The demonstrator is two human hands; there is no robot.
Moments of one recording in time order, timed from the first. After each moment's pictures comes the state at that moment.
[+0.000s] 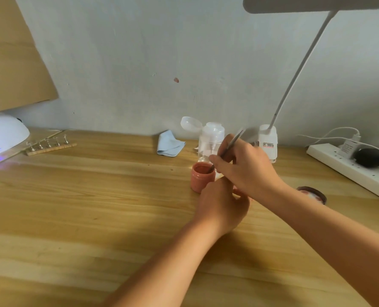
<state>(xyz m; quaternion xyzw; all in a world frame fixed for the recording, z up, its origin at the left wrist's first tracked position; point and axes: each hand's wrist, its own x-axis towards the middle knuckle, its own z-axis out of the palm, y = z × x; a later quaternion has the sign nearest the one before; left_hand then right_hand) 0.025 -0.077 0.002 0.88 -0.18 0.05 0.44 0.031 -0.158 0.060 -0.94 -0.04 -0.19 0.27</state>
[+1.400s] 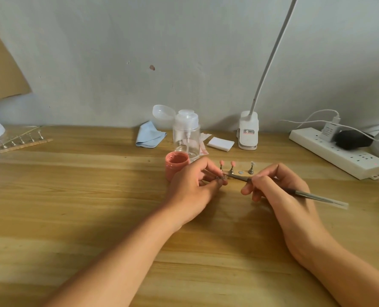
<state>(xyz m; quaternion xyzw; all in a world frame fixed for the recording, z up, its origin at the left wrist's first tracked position) 0.028 -0.071 -0.005 0.77 -0.21 0.00 0.60 -0.047 -0.225 0.013 -0.69 0.02 -0.20 0.70</state>
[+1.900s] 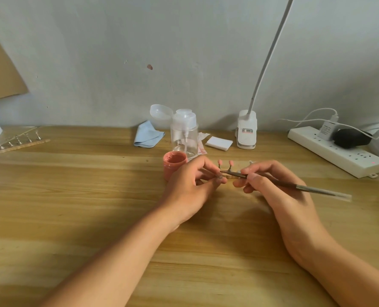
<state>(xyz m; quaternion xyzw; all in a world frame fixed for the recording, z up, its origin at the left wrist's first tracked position) 0.027 -0.070 -0.003 0.75 -0.23 -0.01 0.61 -0.052 -0.221 0.018 -0.65 -0.04 -0.20 0.73</state>
